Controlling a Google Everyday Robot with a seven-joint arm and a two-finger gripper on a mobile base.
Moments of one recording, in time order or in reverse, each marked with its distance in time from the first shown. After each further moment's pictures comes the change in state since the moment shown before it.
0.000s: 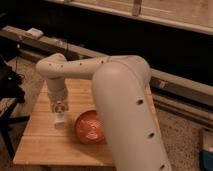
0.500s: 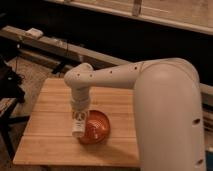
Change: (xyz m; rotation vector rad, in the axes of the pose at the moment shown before) arm 0.049 -0.089 0.013 -0.027 -0.076 0.201
